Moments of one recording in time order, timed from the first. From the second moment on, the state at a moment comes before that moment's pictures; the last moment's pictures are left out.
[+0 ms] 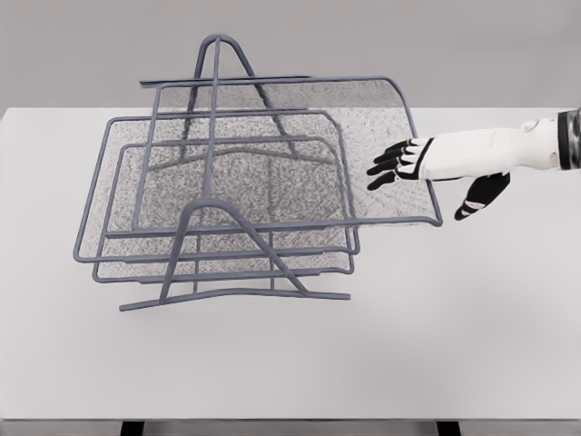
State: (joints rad) left arm 0.03 0.00 -0.13 -0.02 0.56 0.00 -0.20; right arm -1.27 -1.03 1.36 -1.53 -0.15 -0.61 0.61
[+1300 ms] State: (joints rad) left arm 0.03 0.00 -0.13 -0.02 0.56 0.00 -0.20; right arm -1.26 -1.25 1.35 -1.54 -0.13 -0.61 0.61
